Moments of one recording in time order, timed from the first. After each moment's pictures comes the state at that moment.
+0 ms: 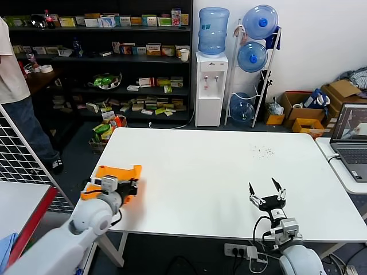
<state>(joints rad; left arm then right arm) 0.88 -0.83 0.04 -1.81 -0.92 0.53 -0.40 -1.38 1.14 0.49 1.81 0.16 -0.05 0.09</state>
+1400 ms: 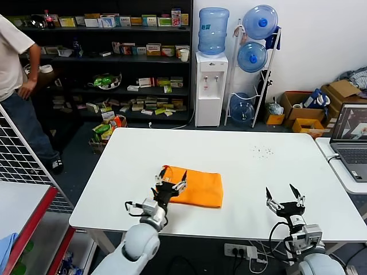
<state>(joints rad) 1.04 -1.25 0.01 -1.64 -0.32 0.00 -0.21 -1.46 1.22 0.68 1.86 0.18 -0.09 -0.04</state>
